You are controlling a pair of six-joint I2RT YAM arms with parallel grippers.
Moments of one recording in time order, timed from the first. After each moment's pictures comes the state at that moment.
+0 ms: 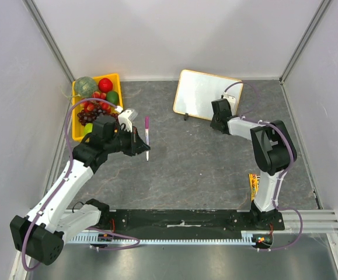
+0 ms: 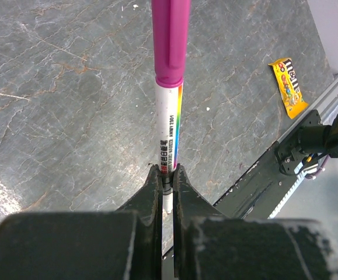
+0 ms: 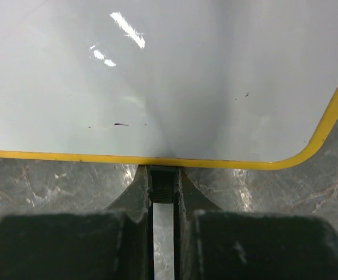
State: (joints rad) left arm -0.39 0.97 0.88 -0.51 0.47 -0.29; right arm 0.32 1.96 1.17 -0.06 0.32 0.52
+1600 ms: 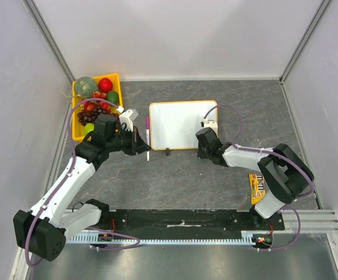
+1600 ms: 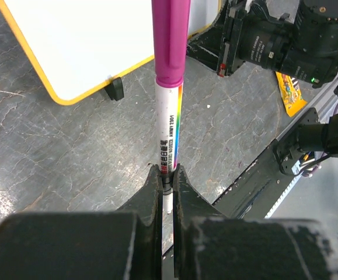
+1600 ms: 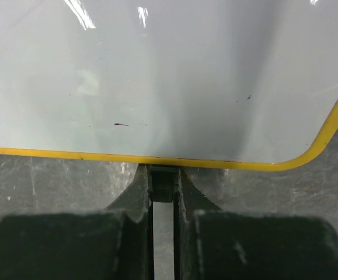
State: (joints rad) left arm -0.36 1.01 0.86 -0.49 0.51 -0.29; right arm 0.65 1.63 0.77 -0.02 0.29 0.54
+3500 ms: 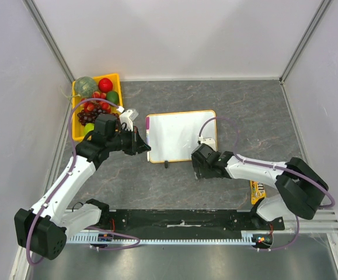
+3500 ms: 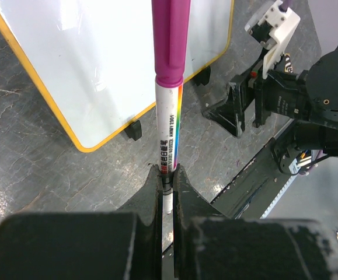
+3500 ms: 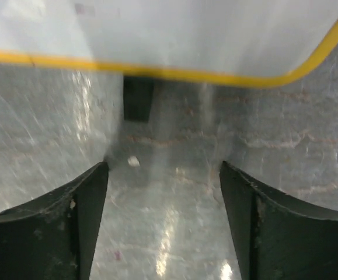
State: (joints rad) left arm -0.35 1.03 0.86 -0.49 0.54 -0.29; right arm 0.85 1.46 0.71 -0.39 0.33 0.64
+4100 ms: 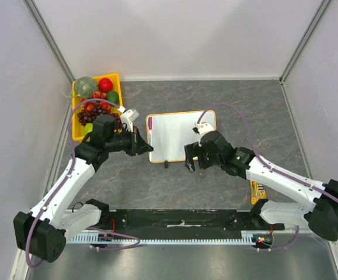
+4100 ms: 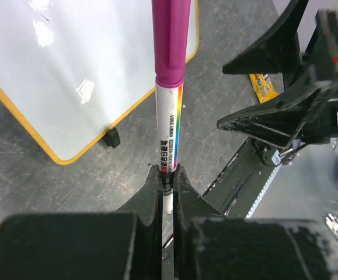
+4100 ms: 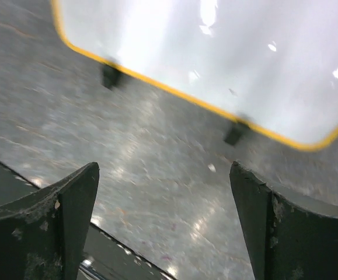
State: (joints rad) left arm -0.35 1.01 0.85 -0.44 0.61 -0.29; right arm 0.85 1.17 0.81 -0.46 0.13 0.44
